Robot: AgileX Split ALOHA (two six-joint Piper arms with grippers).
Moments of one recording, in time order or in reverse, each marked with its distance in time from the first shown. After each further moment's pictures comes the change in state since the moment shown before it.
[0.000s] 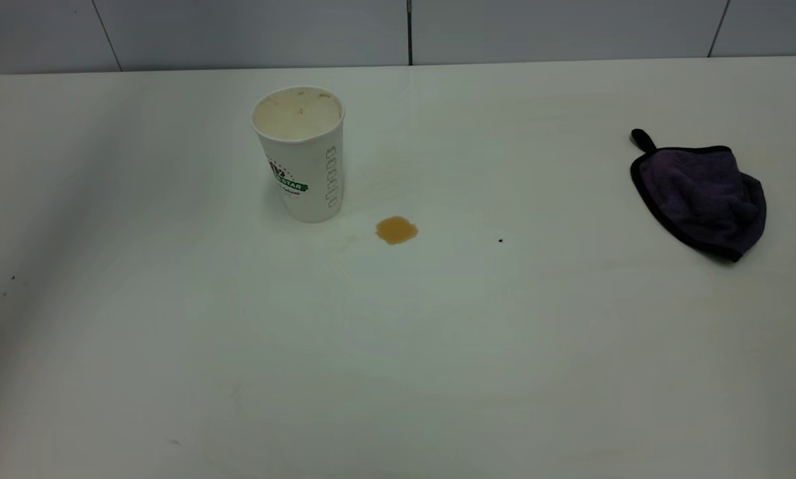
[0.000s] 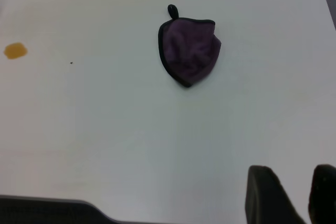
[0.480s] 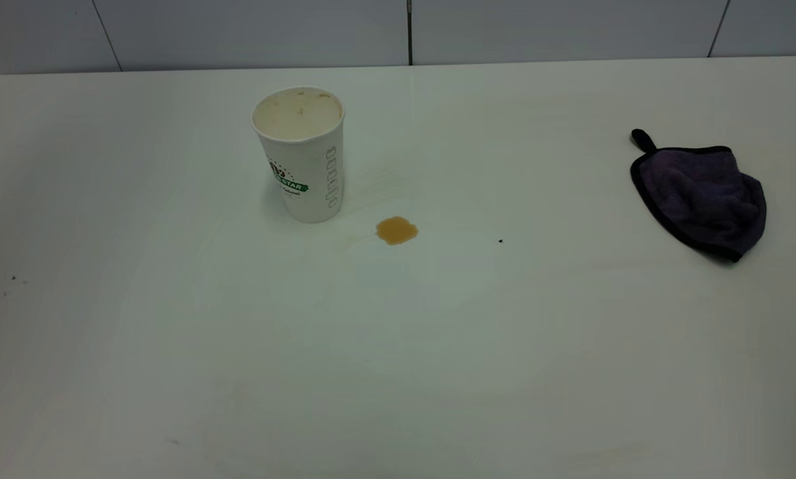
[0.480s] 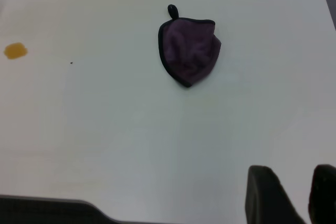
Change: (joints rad) left arm 0.000 -0.561 0.578 0.085 0.000 -0.053; right arm 0.000 0.000 0.000 0.000 0.000 0.000
